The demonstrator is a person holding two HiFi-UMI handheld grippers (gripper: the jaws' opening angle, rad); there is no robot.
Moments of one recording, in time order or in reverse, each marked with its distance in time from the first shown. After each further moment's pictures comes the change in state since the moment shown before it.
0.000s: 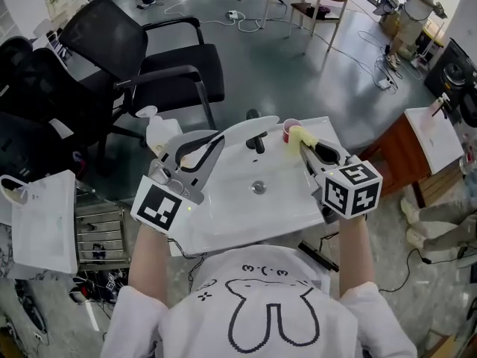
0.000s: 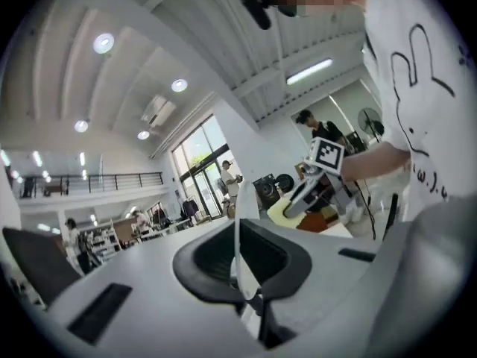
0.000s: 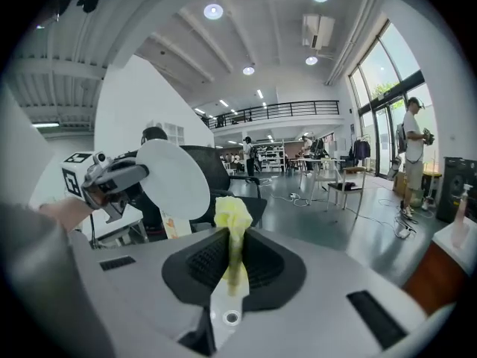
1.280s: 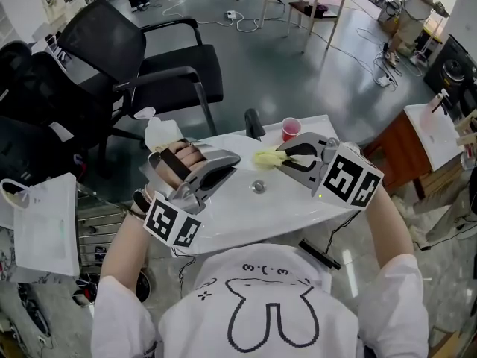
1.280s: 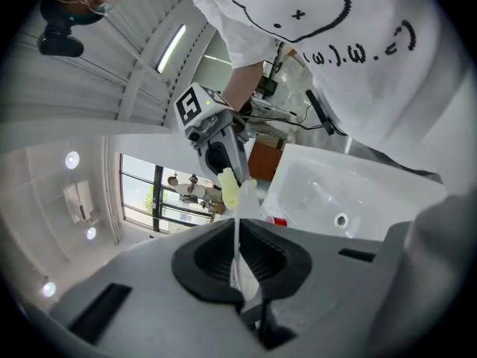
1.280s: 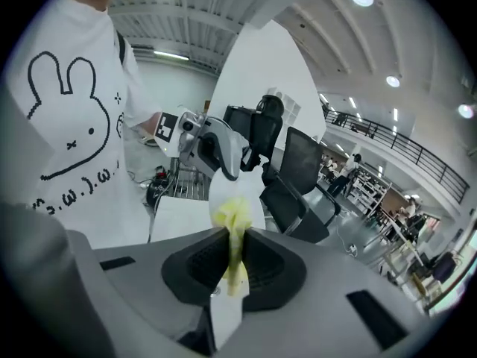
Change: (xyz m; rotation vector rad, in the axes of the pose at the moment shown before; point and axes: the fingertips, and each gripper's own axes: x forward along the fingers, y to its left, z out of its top) left arm 0.007 -0.063 -0.025 0.983 0.094 -0.229; right arm -0.004 0.095 0.001 -0.820 0.170 0.549
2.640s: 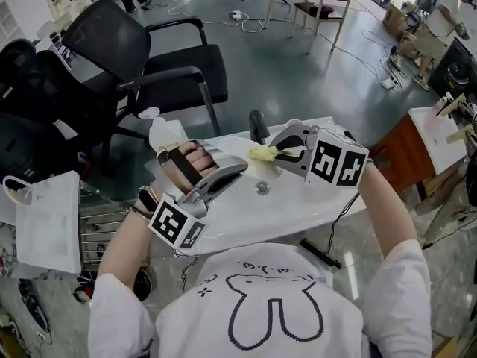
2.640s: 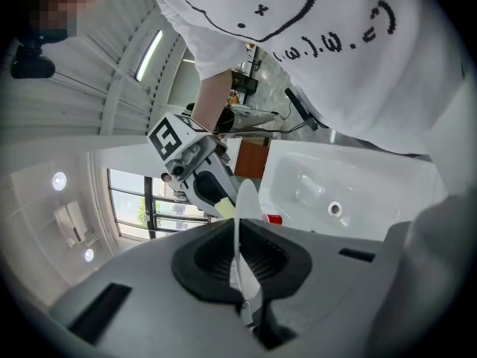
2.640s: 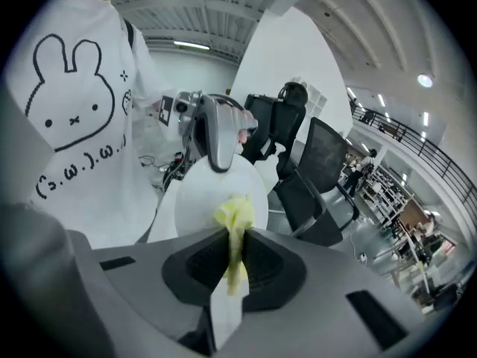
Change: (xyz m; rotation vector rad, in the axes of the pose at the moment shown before) left arm 0.003 -0.012 0.007 0.139 -0.011 -0.055; right arm 0.033 -0.008 -0.011 -0.109 0.086 0.143
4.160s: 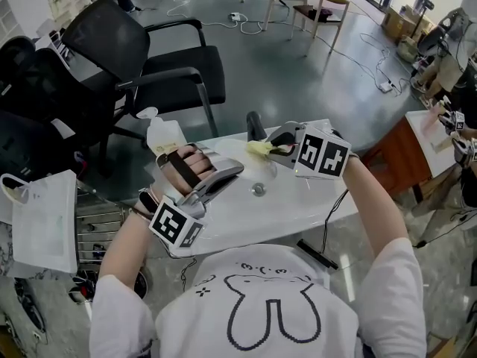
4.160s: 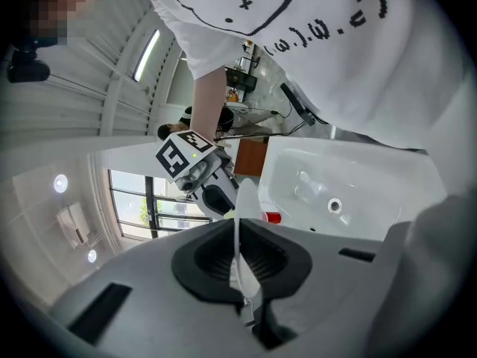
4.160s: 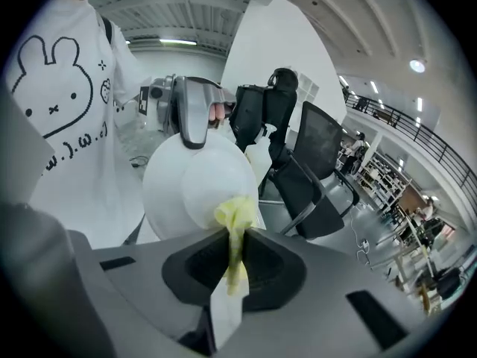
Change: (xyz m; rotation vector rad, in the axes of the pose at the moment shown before) left arm 0.004 -0.011 -0.003 0.017 0.017 0.012; right arm 0.027 -0.016 -0.030 0.082 0.042 0.003
